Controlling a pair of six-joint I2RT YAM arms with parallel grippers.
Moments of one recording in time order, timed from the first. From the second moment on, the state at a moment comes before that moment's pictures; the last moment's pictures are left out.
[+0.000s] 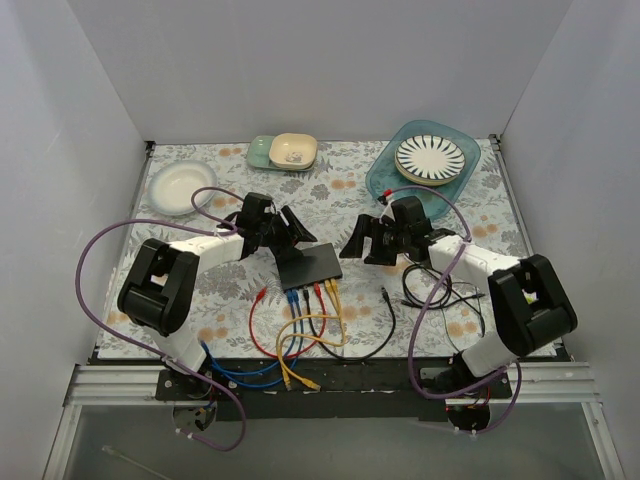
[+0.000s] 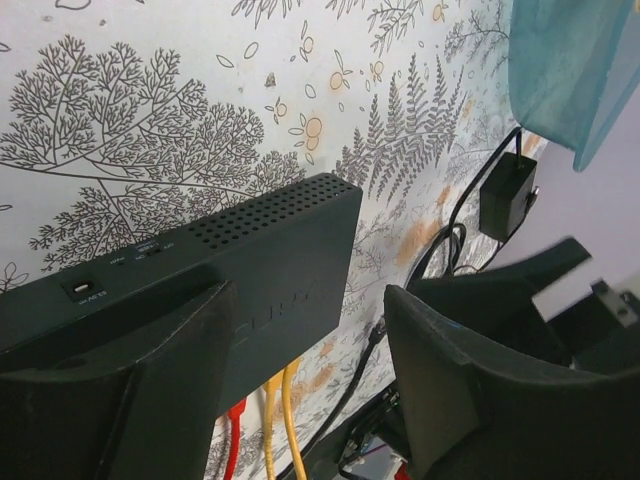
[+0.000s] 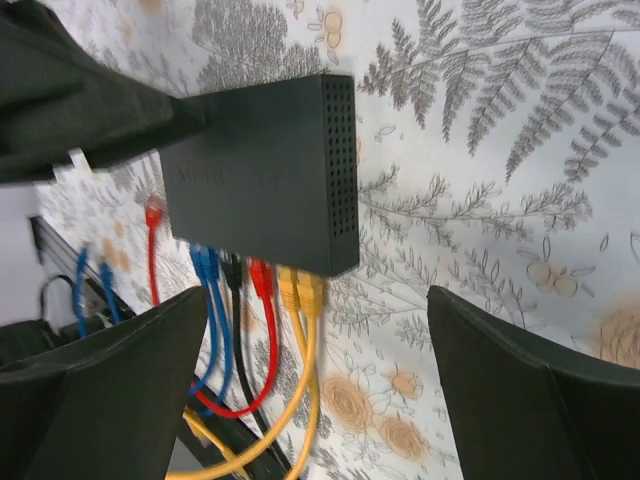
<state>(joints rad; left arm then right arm) -0.41 1.69 0.91 -0.01 0.37 -1.04 0.50 1.50 0.83 -0.14 -0.39 0.58</state>
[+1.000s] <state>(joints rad) -0.43 1.60 0.82 0.02 0.48 -1.08 0.49 1.48 0.57 0.22 -0.56 0.66</state>
